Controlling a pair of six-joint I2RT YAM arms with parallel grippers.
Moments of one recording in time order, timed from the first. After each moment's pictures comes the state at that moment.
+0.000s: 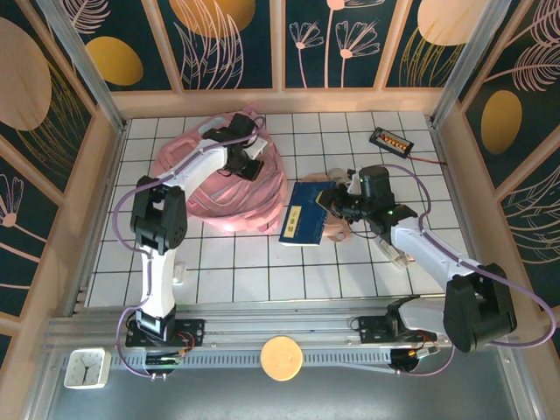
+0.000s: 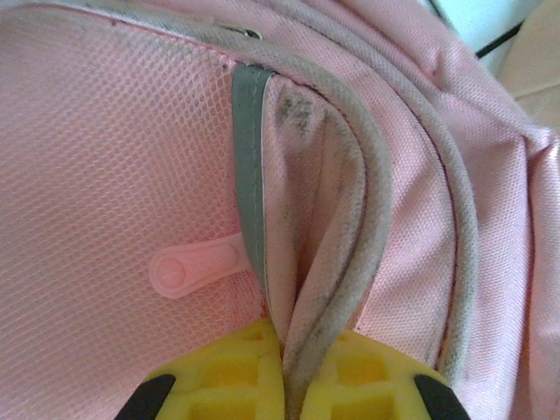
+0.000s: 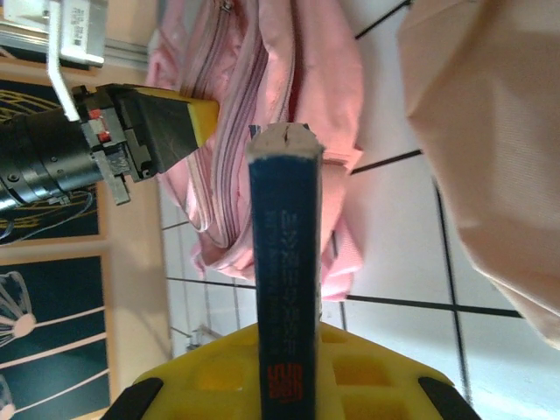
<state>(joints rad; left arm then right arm) -0.42 2.09 1.81 -0.85 0.12 0.07 0.38 1.25 0.74 -0.10 -0.53 0.94</state>
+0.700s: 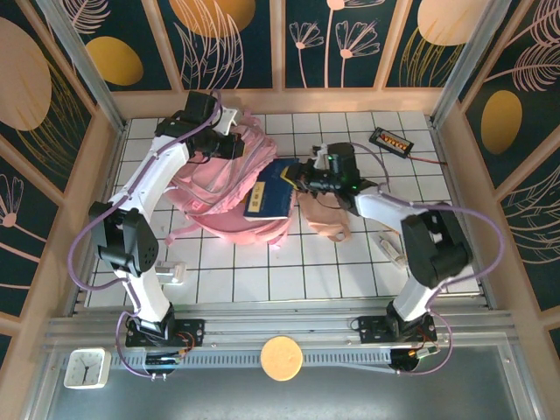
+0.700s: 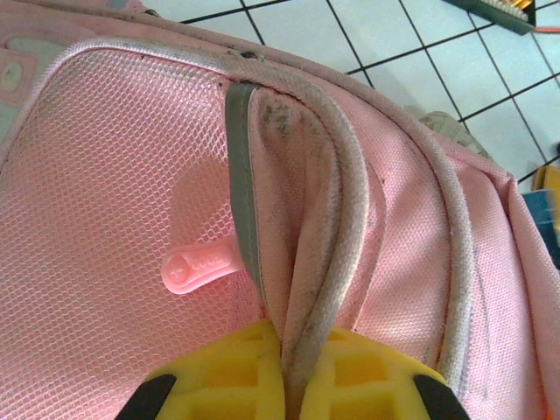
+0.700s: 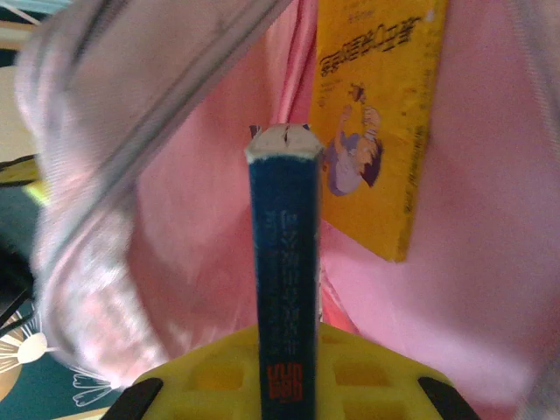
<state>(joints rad) -0.30 1.82 1.75 -0.82 0.37 -0.11 0.49 1.73 1.04 0.29 -0.66 1.15</state>
